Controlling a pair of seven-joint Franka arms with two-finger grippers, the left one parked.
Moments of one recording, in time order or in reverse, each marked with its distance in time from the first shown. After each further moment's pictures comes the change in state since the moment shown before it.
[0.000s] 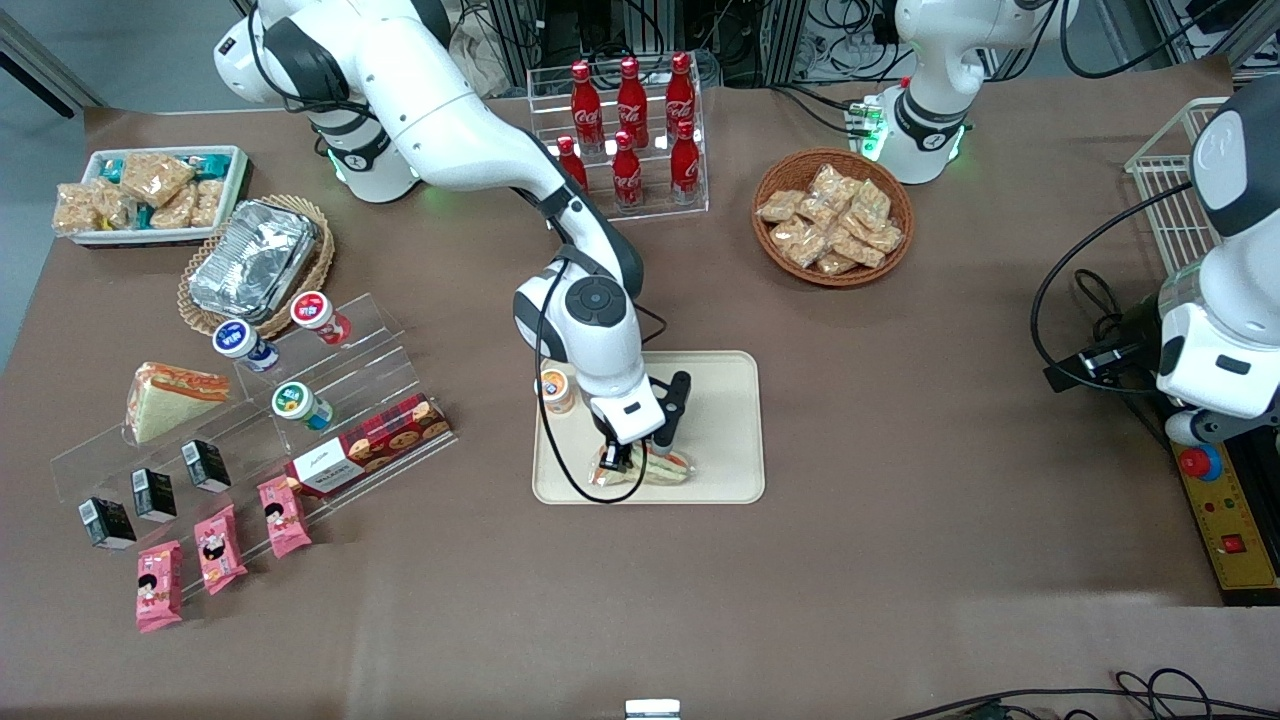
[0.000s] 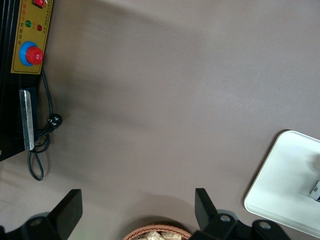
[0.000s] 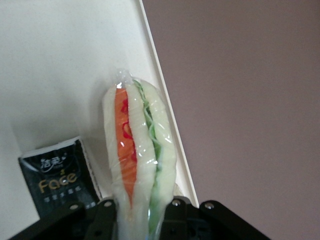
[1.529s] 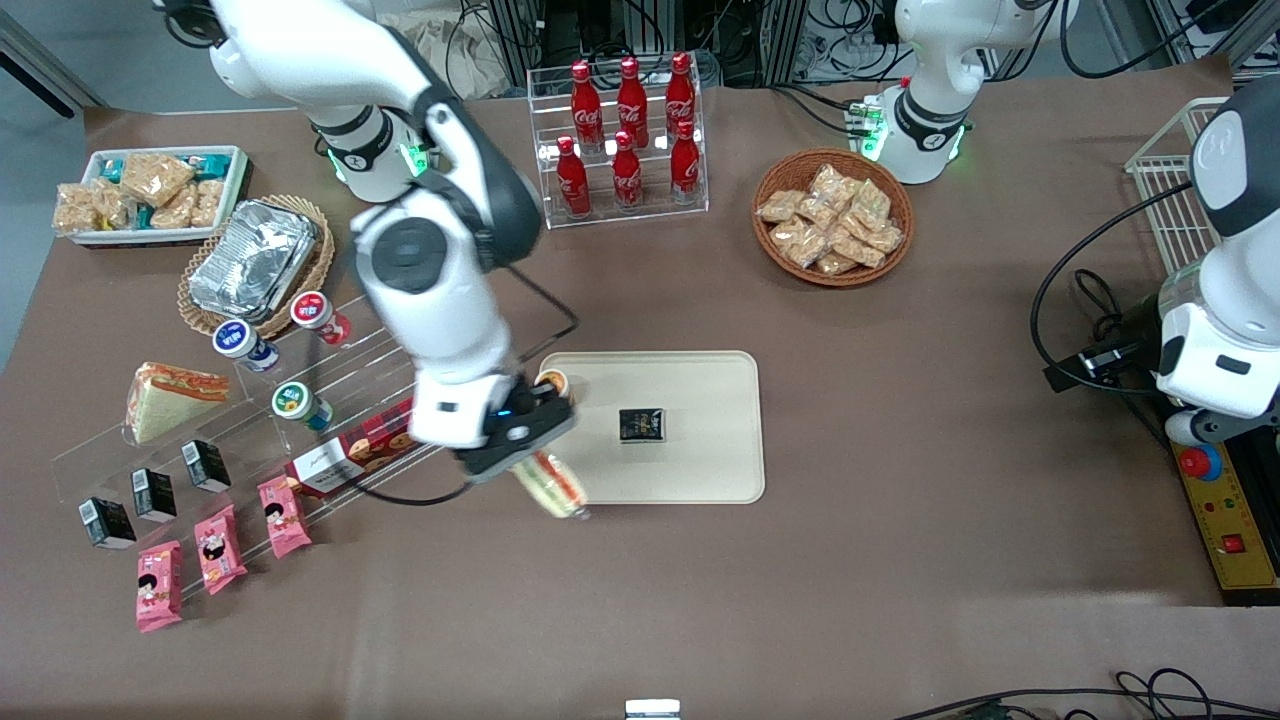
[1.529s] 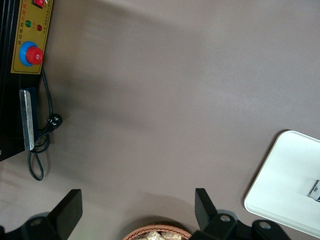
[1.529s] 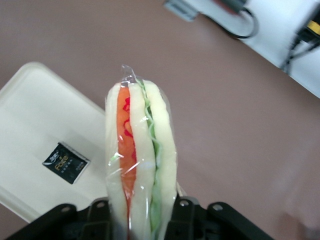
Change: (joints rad) arm -0.125 -0.312 0.007 0.008 0.049 -0.365 0.423
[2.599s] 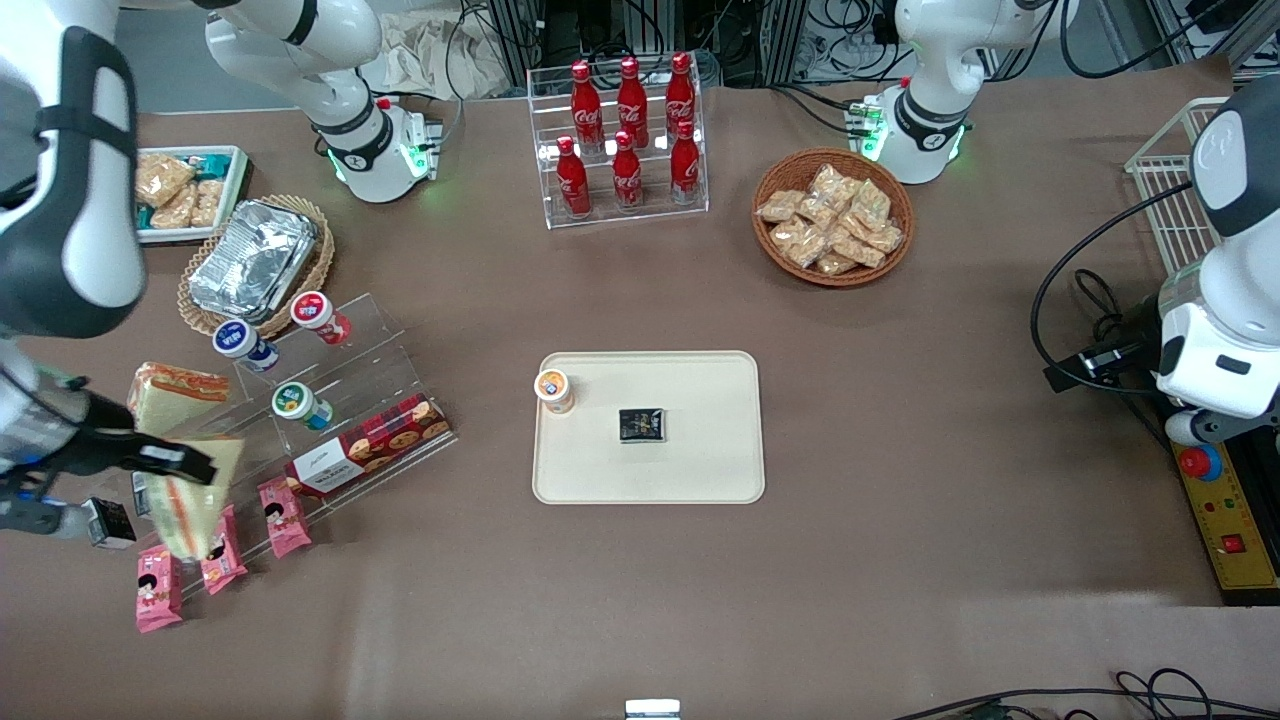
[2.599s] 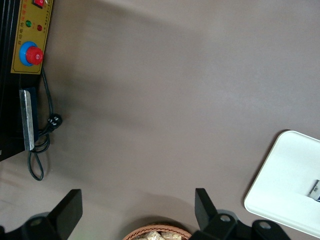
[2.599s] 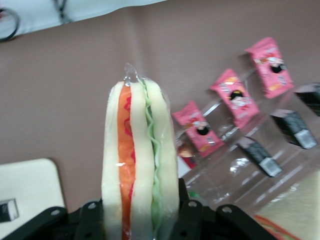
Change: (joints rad) arm -0.536 -0.167 -0.006 0.009 0.148 -0.316 0.222
